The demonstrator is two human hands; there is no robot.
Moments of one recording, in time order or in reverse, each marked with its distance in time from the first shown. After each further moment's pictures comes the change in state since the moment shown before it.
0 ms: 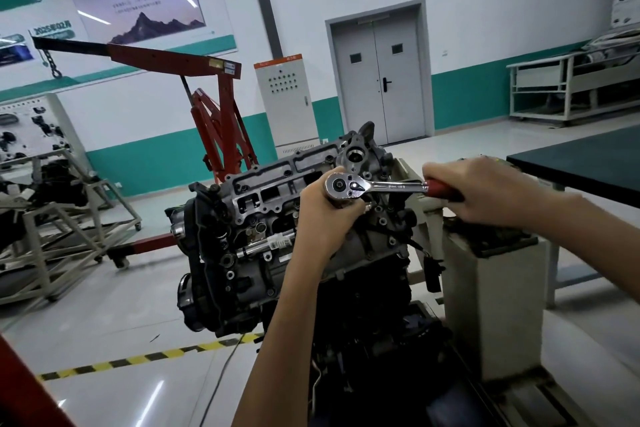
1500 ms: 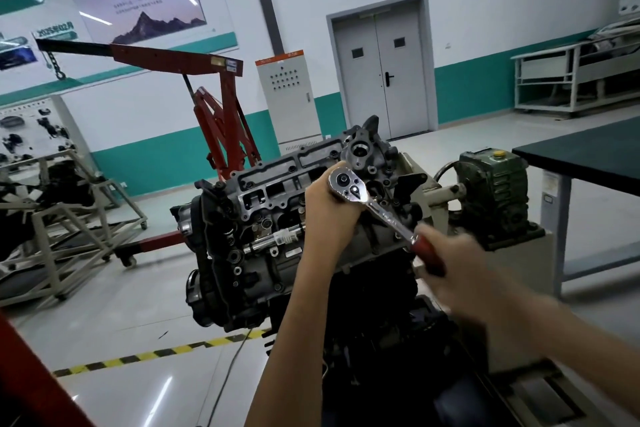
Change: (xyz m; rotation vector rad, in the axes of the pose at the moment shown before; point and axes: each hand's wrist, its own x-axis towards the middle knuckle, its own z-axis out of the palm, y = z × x) left_hand -0.004 0.006 0.003 -0.013 0.073 -0.051; right_hand -0.047 -0.076 0.063 0.400 0.070 0.280
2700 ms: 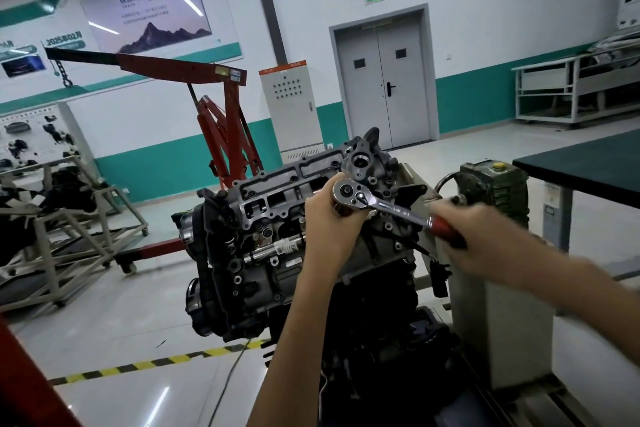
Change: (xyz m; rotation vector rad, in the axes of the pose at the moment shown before) left_hand -0.002 -0.002 0.000 0.043 0.023 0.109; right_hand 0.028 0.024 -0.043 -0.211 -0.112 -0.054
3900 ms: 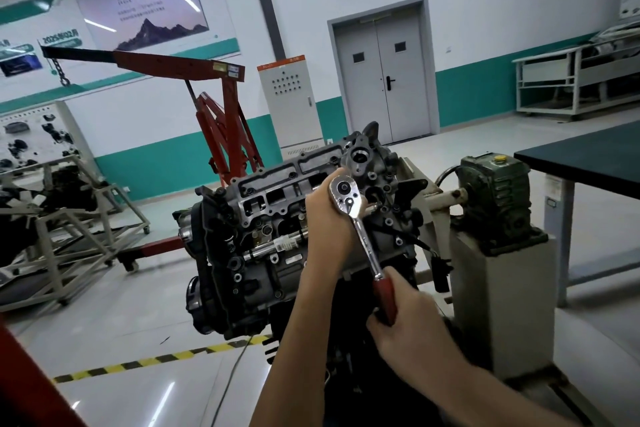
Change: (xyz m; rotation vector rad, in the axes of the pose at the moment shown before) left_hand 0.000 -0.002 0.006 -0.082 0.030 -0.069; right_hand -0.035 -0.101 0.077 0.679 0.179 0.202
